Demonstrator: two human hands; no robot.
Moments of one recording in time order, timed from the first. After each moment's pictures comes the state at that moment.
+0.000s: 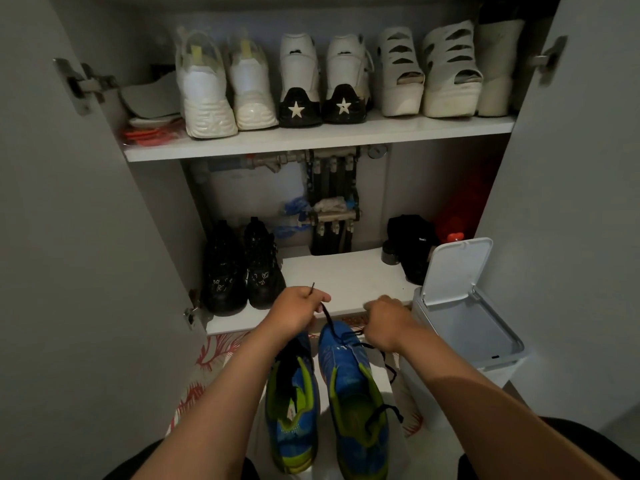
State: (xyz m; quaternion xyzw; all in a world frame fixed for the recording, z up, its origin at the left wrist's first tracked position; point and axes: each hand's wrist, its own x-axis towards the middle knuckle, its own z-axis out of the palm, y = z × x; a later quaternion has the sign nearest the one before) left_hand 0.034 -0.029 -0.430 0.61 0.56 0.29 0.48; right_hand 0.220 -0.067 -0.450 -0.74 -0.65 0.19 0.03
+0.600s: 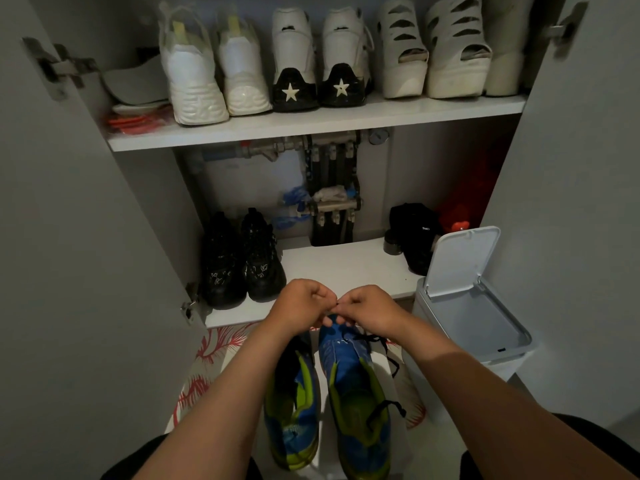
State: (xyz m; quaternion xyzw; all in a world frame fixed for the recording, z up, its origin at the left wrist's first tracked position) left_hand 0.040 -0.021 -0.445 0.65 0.53 0.26 0.48; right_hand 0.208 -0.051 -0.461 -0.61 -0.58 0.44 0.30
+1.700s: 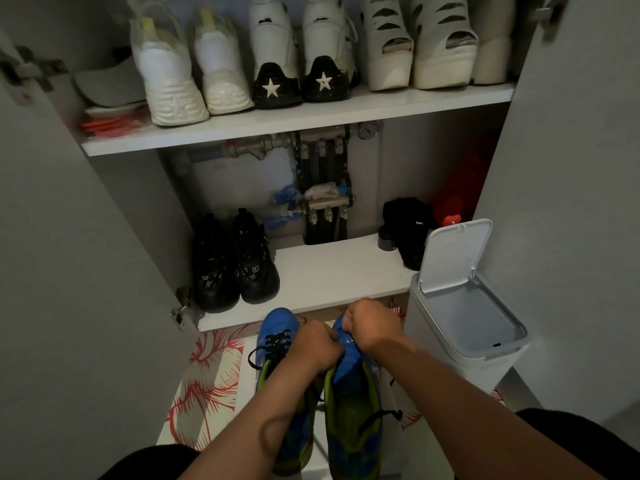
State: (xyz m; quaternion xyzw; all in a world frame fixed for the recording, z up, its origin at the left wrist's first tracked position) left_hand 0.074 -0.046 -0.504 0.74 0.58 0.07 0.33; right_hand 0.207 -0.061 -0.465 -0.74 -0.62 0.24 0.06
